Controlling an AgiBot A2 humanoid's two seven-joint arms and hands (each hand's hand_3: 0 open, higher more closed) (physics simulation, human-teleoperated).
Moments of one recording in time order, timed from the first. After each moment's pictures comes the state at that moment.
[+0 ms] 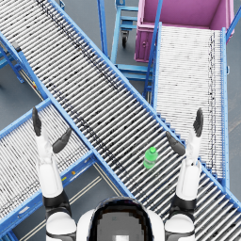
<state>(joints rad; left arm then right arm) 0.49 1.31 -0.18 -1.90 1.47 0.00 0.00 0.41 -1.33 -0.16 1.91 1.38 0.00 0.00</state>
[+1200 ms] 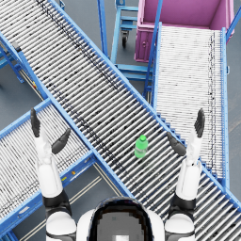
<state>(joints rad) 0.51 1.31 -0.19 -1.91 1.47 0.00 0.00 0.43 -1.34 -0.16 1.92 1.38 0.00 0.00</state>
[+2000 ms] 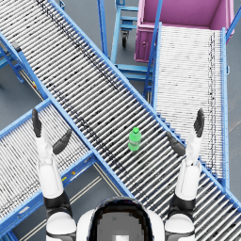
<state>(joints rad) 0.48 1.32 -0.18 -1.91 1.47 0.00 0.00 0.42 -1.35 -0.16 1.91 1.38 0.00 0.00</state>
